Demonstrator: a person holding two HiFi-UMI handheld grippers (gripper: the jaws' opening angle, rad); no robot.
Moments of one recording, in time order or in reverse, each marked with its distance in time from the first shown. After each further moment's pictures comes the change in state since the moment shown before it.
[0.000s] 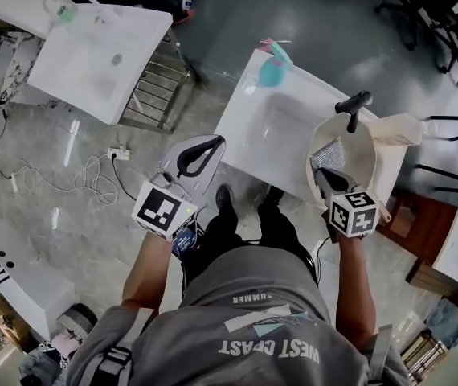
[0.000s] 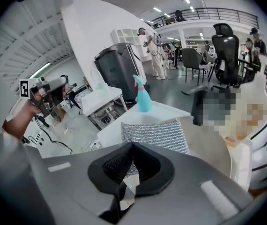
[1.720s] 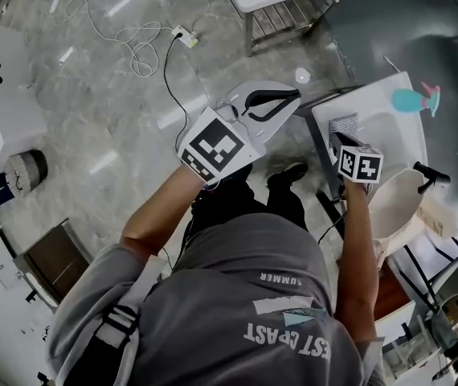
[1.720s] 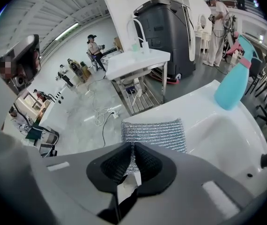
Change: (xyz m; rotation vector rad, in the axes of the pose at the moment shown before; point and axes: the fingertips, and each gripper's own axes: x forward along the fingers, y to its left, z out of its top) left arm -0.186 0.077 -0.065 -0.128 -0.024 0.332; right arm 0.205 0.185 -0.013 -0.394 0.336 0.204
